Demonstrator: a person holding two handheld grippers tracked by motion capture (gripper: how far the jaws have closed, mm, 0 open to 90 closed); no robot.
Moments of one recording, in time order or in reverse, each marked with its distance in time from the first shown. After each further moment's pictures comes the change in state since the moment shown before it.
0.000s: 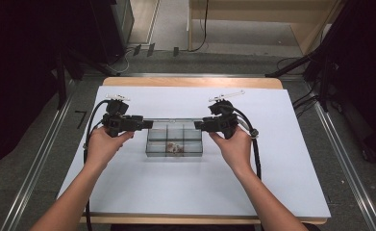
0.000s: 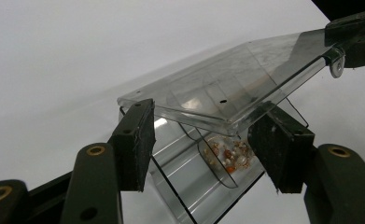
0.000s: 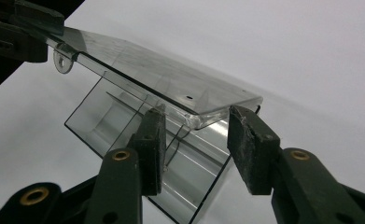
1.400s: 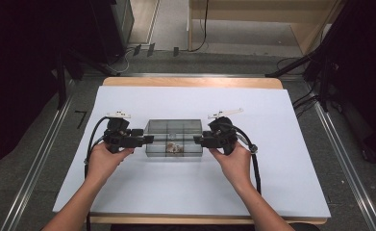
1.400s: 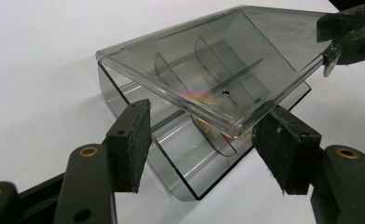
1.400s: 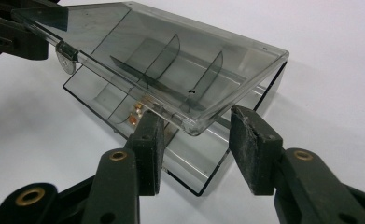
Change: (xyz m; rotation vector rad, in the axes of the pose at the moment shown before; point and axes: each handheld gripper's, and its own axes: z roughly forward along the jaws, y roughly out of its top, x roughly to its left) left arm -0.003 -0.043 0.009 -0.002 -0.015 0.041; right arm 0.006 -0.042 0.010 0.006 0.018 -0.024
